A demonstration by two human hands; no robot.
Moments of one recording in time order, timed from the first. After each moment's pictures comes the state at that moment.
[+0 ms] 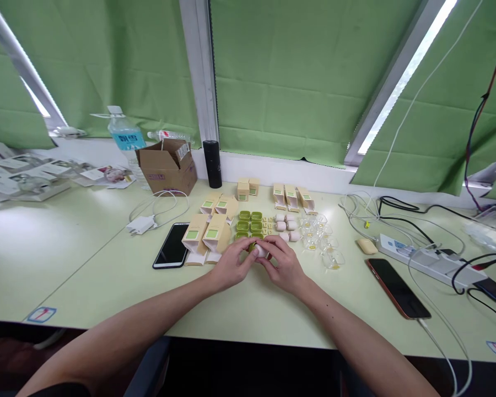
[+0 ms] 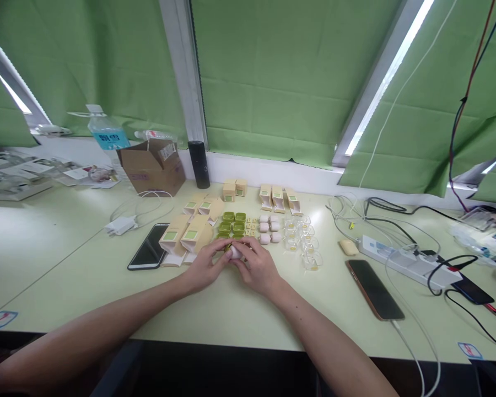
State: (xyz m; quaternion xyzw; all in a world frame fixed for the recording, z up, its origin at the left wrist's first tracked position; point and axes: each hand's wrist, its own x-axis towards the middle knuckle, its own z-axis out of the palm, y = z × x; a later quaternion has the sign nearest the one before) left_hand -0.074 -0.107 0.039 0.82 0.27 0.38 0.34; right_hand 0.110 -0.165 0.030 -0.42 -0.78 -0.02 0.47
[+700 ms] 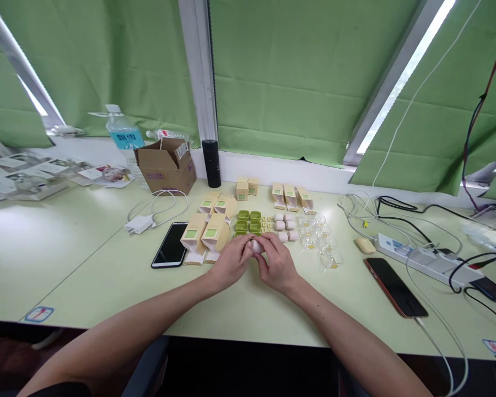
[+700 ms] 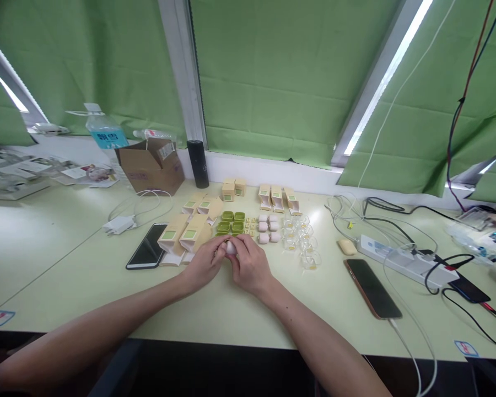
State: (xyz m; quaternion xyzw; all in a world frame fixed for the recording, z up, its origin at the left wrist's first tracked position) left_hand -0.067 -0.103 0.039 0.82 0.32 0.38 0.29; right_hand 0.089 -0.161 0.036 -0.45 -0.75 -0.10 0.46
